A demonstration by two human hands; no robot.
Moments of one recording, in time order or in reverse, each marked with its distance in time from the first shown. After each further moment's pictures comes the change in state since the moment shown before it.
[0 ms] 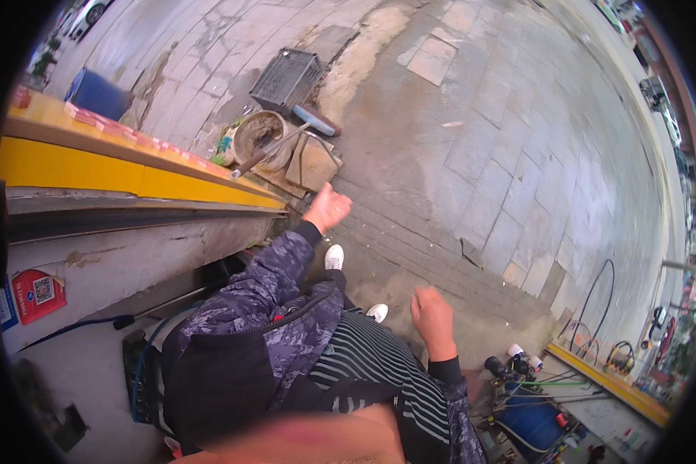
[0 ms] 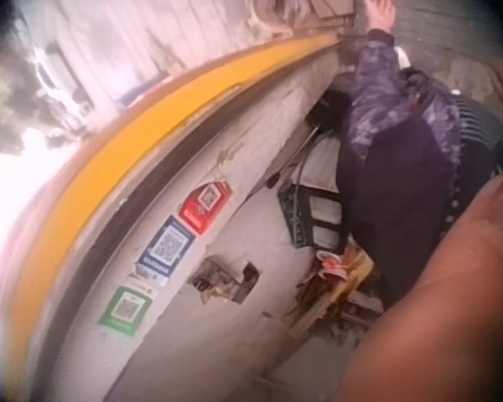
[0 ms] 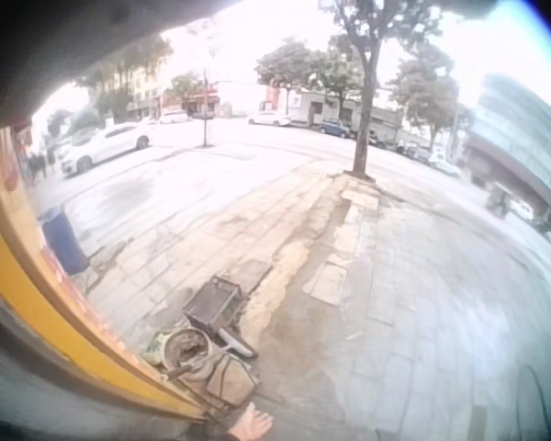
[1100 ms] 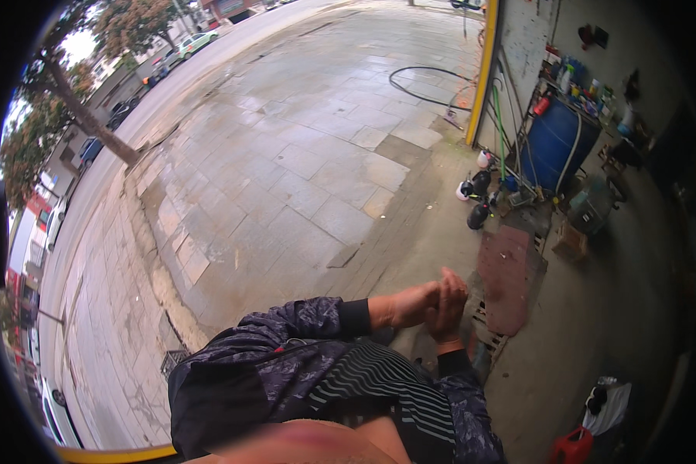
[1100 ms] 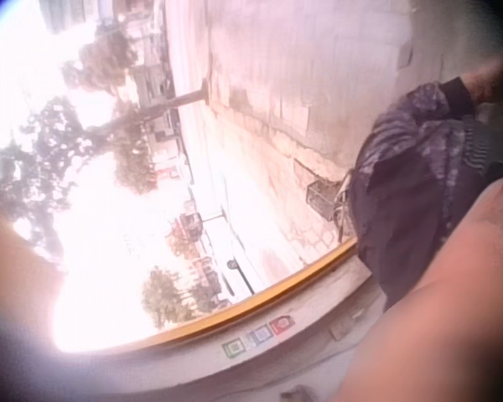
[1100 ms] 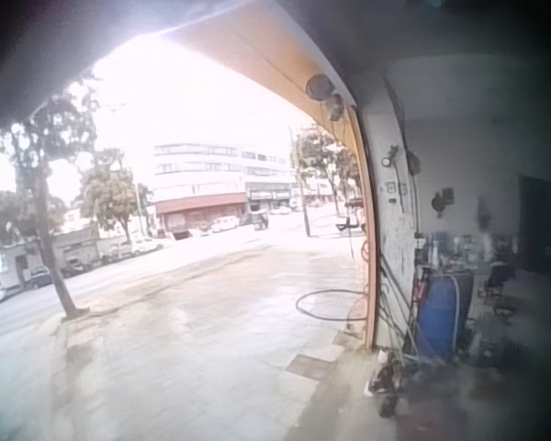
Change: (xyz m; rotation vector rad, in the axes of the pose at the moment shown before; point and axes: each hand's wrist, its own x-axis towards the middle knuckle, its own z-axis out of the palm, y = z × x) left_hand -0.465 -0.851 0.108 1.536 -1.309 -1.468; right_hand -0.600 0.261 0.021 -0.305 1.395 0.840
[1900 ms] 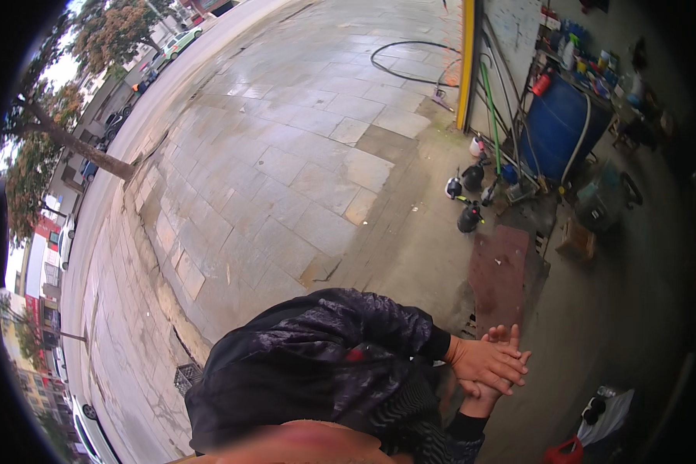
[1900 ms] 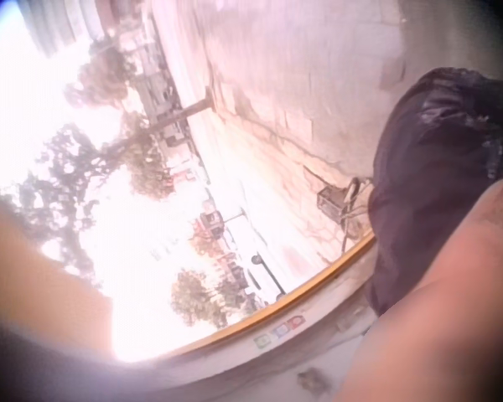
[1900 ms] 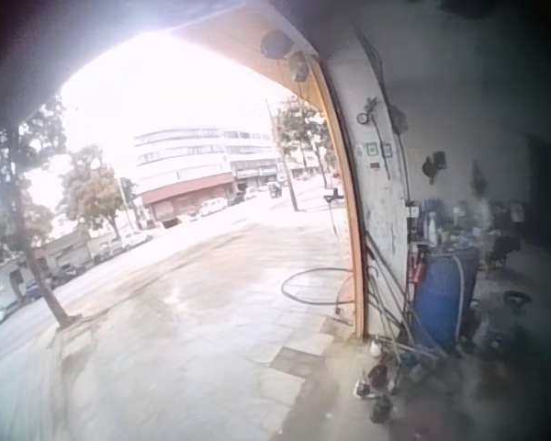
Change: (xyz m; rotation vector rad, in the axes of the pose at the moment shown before) left_hand 0.387 0.003 0.000 0.929 -0.667 0.979; right_hand 0.082 0.233 -0.130 1.437 0.756 1.306
